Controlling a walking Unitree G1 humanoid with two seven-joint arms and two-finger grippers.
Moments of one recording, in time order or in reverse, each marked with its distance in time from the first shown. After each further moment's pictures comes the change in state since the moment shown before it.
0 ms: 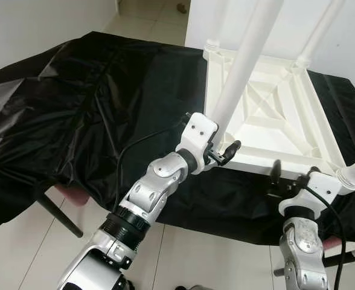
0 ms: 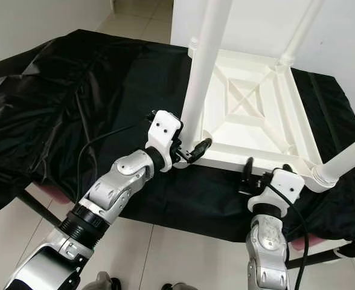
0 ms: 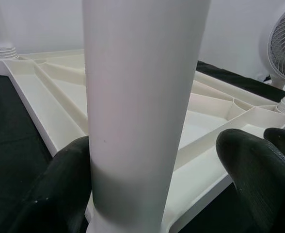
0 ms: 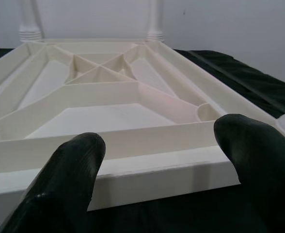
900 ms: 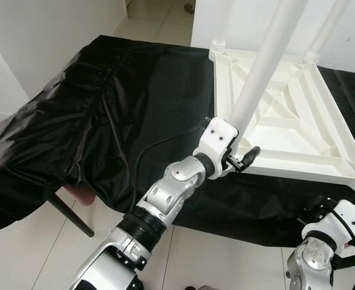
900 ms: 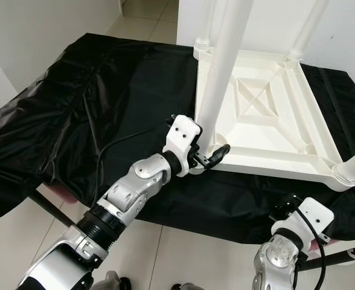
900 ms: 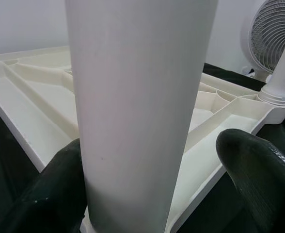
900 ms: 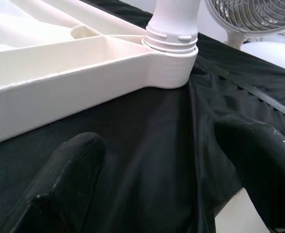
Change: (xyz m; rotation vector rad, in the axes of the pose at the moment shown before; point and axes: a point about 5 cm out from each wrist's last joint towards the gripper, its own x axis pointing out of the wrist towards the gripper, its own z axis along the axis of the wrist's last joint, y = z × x) left arm 0.019 -0.030 -0.002 -0.017 -0.013 -0.085; right arm -0.017 -0.047 -0.027 -0.088 0.187 -0.464
